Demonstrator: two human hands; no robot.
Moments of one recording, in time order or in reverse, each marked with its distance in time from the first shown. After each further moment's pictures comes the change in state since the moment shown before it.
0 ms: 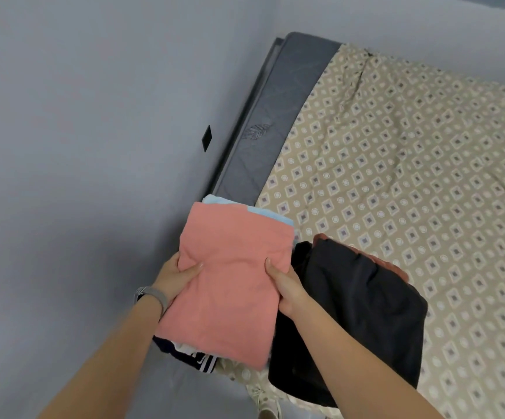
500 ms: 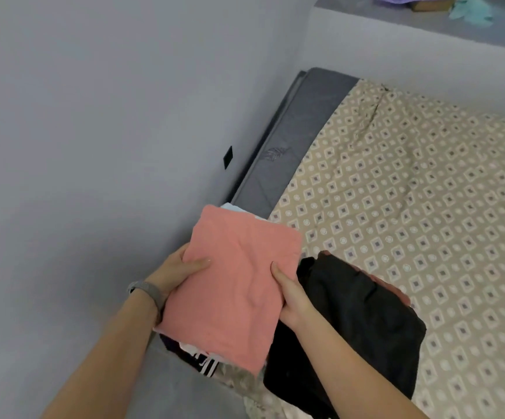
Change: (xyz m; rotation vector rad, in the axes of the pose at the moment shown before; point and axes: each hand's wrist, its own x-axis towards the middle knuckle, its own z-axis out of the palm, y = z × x) left_hand -0.058 0.048 -0.016 -0.140 -0.113 0.066; right_hand -0.048 -0.023 0.011 0.152 -0.157 0.016
